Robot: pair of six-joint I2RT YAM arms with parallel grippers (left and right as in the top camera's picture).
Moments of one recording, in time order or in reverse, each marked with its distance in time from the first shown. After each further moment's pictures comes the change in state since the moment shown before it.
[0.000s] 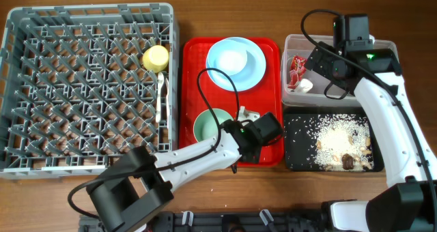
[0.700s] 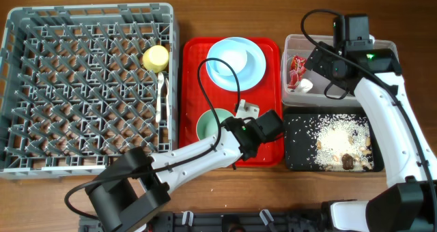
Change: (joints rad) left arm 0.000 -0.005 0.045 -0.049 -0.179 0.038; right arm 0.000 0.000 0.000 0.000 0.000 0.000
